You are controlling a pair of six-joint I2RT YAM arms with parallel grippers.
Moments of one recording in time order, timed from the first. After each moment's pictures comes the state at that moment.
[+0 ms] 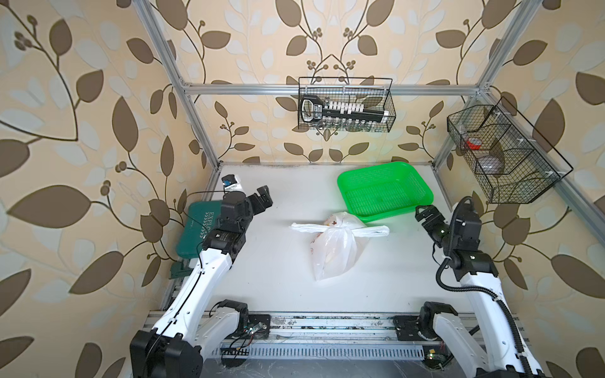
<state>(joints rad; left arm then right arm) -0.14 0.95 0.79 -0.14 -0.19 -0.47 -0.16 0.81 0.73 -0.44 0.04 0.78</state>
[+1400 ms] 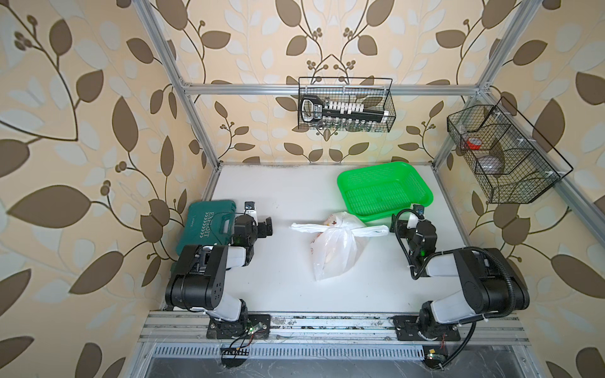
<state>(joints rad) 0.00 1.51 0.40 0.62 0.02 -0.08 0.01 1.51 0.28 0.94 0.15 0.06</state>
